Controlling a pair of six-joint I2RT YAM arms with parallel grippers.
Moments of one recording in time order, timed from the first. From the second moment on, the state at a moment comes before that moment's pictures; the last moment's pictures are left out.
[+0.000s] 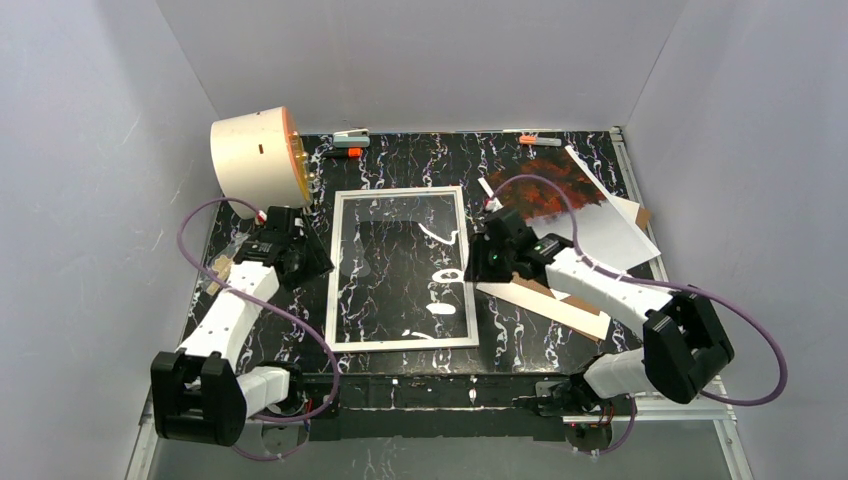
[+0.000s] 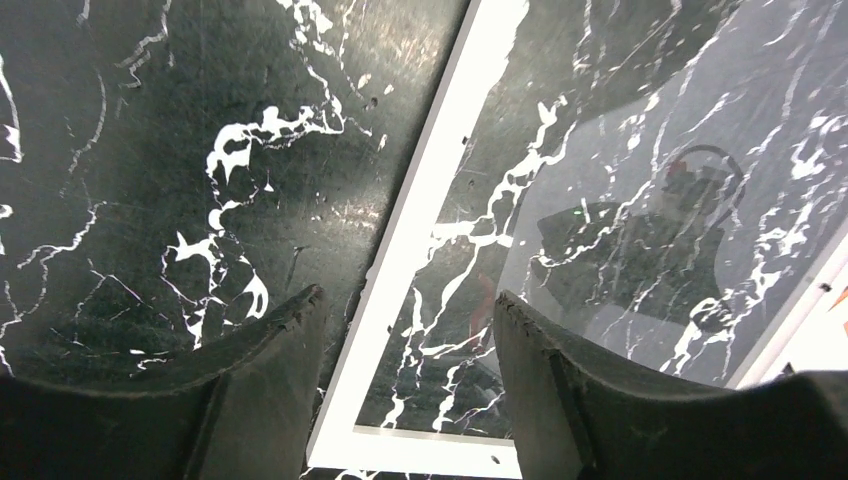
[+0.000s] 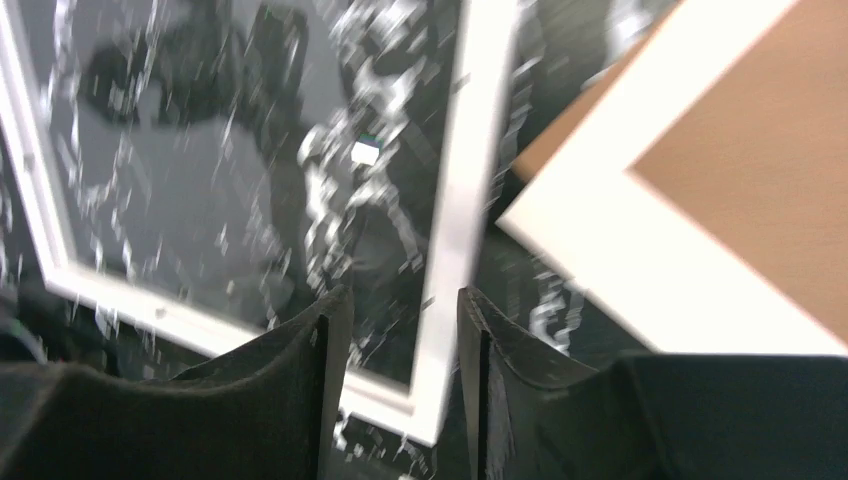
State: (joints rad) left arm -0.12 1.16 0.79 -0.70 -0.04 -0.56; right arm 0.72 1.36 0.86 -0.44 -0.10 0.60
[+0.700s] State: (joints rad) left arm -0.12 1.17 0.83 -0.64 -0.01 -0.56; right arm 0.40 1.85 1.29 -0.27 -0.25 0.55
